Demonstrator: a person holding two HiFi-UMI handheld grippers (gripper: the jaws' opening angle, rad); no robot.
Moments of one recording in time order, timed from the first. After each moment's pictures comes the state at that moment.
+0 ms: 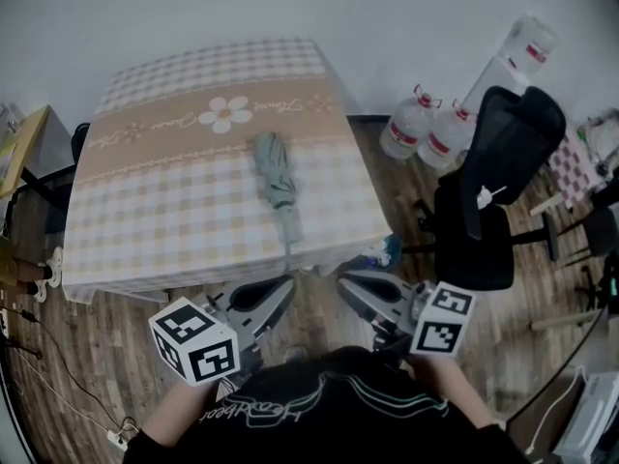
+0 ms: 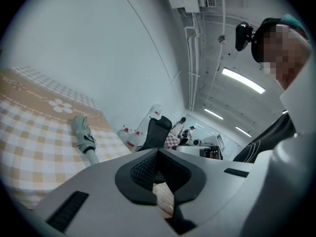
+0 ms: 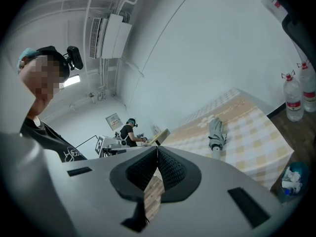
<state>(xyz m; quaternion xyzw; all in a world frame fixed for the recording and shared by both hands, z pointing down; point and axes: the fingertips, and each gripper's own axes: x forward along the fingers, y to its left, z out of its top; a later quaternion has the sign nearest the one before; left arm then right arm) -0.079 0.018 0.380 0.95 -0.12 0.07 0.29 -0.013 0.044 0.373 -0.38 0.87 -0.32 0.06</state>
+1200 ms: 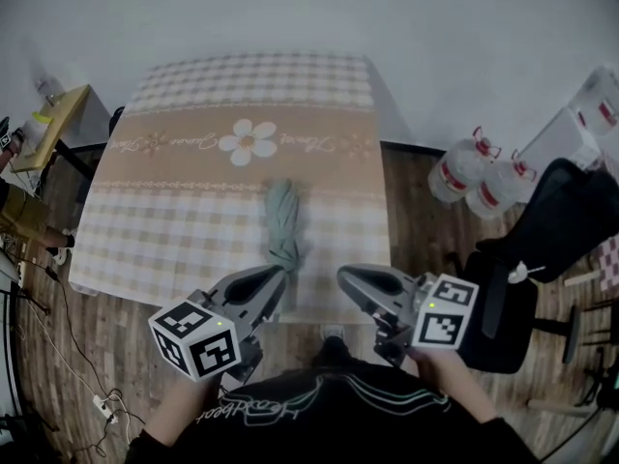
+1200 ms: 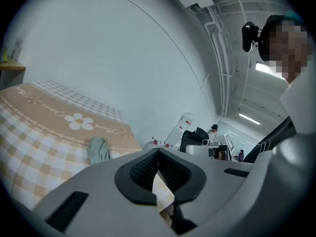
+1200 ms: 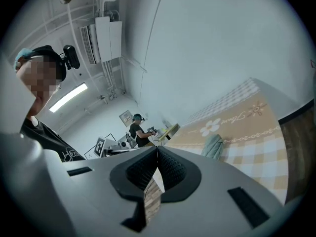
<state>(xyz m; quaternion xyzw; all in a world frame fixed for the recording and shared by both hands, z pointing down) 0.003 -0.162 0.386 0.90 -0.30 0.07 0.30 0.090 -0.146 0.377 -0.25 0.90 -0.34 0.04</state>
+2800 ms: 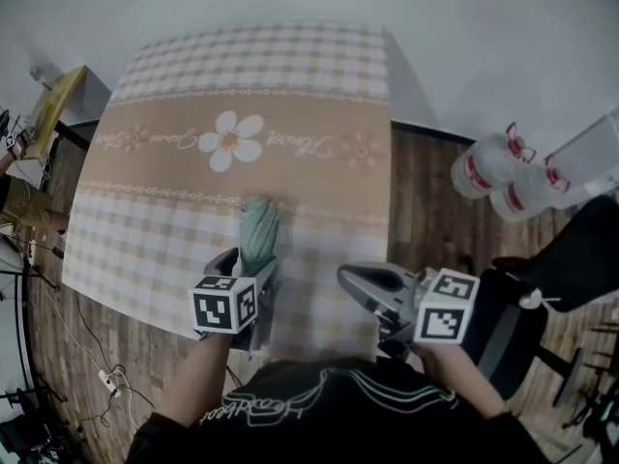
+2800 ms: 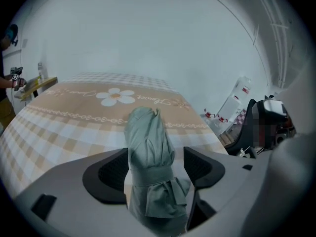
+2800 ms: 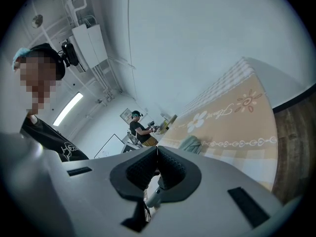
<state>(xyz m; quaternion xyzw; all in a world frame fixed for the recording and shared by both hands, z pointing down) 0.001 -0.298 0.583 0.74 -0.49 0.30 0.35 0.158 -0.264 0.455 -0.19 0.89 -0.42 0.02</state>
